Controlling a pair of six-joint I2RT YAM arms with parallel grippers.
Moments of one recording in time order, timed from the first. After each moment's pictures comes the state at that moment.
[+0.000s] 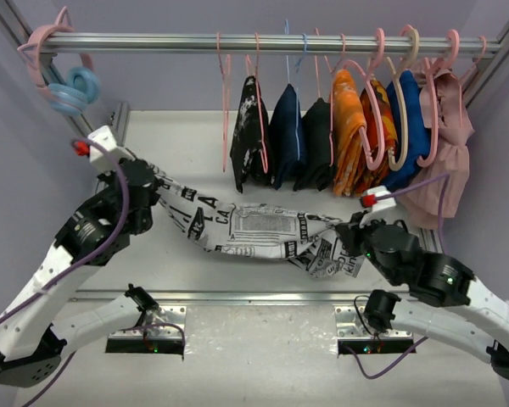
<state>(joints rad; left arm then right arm) -0.66 0.87 1.25 -0.78 -1.00 -0.66 1.02 0.53 0.78 -0.73 0.60 0.38</state>
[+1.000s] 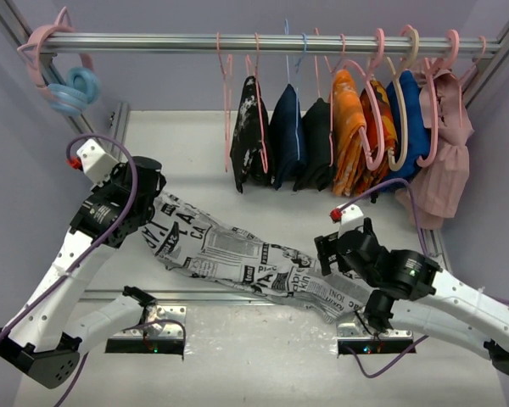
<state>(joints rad) -0.42 0.93 1.18 -0.97 -1.00 -0.96 1.02 0.61 0.66 -0.86 0.55 0.43</state>
